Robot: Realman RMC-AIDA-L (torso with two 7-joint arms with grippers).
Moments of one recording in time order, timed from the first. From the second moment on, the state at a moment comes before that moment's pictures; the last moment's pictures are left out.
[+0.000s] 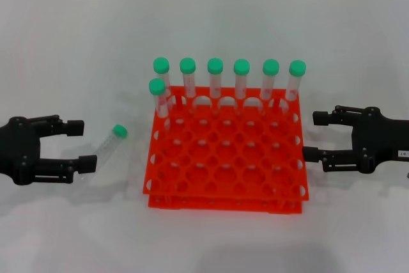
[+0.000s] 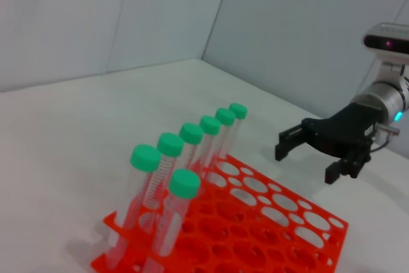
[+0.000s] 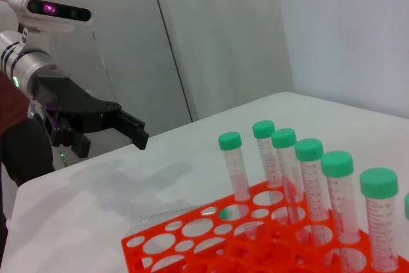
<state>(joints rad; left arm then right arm) -0.36 -1.97 0.62 0.87 2.07 1.90 -1.54 0.37 2.01 -1.07 -0.74 -1.70 -1.51 1.35</state>
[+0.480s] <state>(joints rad) -0.41 -1.93 0.61 0.87 2.23 1.82 -1.69 0.38 2.01 -1.07 -0.74 -1.68 -1.51 1.36</state>
